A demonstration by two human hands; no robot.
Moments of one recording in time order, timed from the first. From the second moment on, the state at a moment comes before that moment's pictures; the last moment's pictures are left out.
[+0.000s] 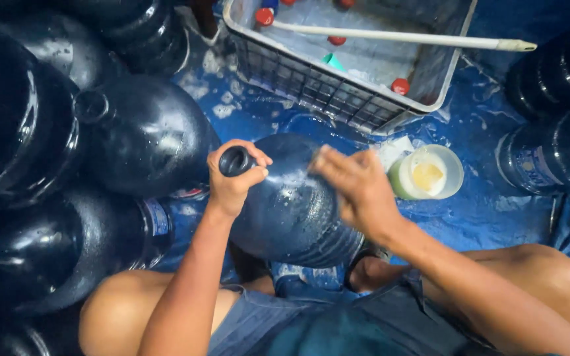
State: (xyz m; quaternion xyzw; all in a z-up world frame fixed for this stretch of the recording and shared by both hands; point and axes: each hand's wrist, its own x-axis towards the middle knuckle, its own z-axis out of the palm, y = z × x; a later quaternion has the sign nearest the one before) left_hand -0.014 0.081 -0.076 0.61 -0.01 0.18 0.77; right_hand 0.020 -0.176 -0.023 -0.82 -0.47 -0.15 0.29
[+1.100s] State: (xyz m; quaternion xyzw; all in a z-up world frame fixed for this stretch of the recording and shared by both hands) left_hand -0.001 0.094 -0.096 0.57 0.06 0.22 0.79; right_hand -0.056 -0.133 -0.075 -0.75 -0.31 -0.35 0.47
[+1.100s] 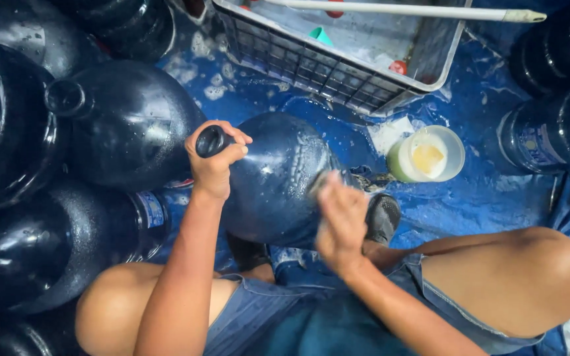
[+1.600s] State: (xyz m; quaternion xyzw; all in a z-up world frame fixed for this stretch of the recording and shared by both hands) left_hand 0.001 0.103 -0.099 0.57 0.10 0.23 0.78; right_hand -0.095 -0.150 -0.125 -0.77 -0.41 -0.26 0.41
